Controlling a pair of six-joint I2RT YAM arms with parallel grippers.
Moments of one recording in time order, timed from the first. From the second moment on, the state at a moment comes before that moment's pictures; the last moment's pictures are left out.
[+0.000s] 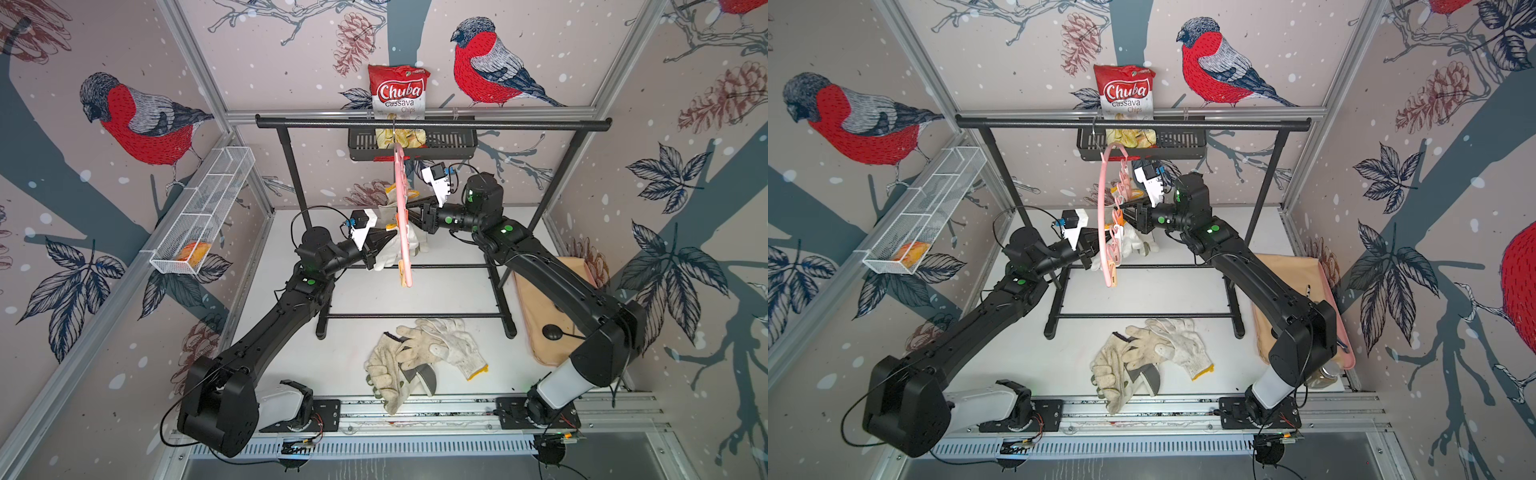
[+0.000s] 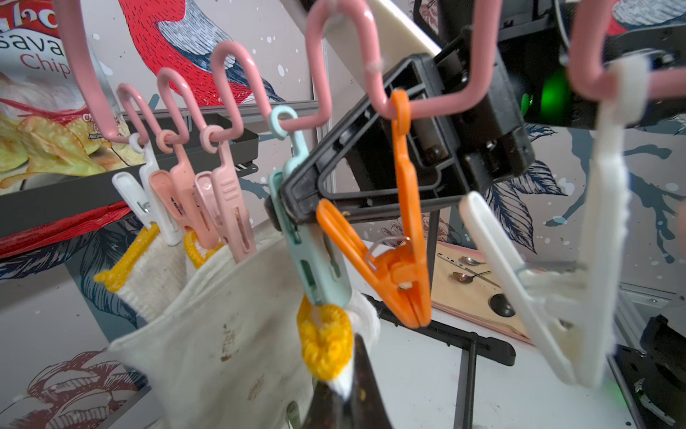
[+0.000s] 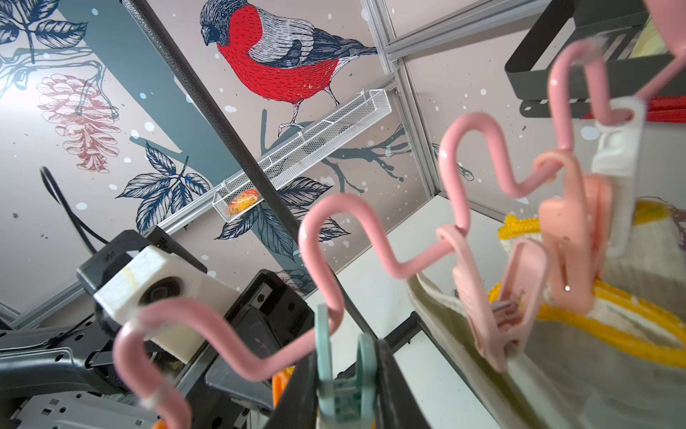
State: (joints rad) left arm -0.36 1.25 0.89 0.45 0.73 0.00; right arm 0.62 1.61 1.58 -0.11 -0.67 0.34
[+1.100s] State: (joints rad) left arm -0.36 1.27 0.87 0.51 0.72 0.01; right arm 0.60 1.59 1.55 -0.10 -0.73 0.39
